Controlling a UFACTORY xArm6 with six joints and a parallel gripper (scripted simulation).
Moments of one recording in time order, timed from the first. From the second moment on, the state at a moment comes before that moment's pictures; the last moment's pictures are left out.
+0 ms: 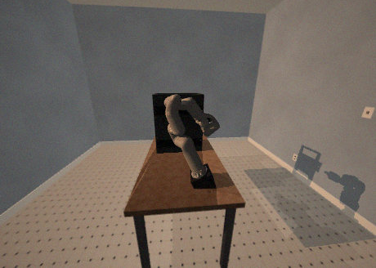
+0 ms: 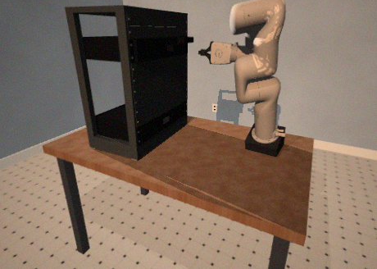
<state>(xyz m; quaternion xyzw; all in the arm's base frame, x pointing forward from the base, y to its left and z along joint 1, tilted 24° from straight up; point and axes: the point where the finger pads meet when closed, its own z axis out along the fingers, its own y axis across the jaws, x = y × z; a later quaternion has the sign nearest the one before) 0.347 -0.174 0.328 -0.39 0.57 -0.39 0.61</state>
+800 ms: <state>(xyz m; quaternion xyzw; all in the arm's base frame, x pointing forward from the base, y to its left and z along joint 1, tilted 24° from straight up) 0.343 -0.197 0.379 -0.39 0.57 -0.39 0.61</state>
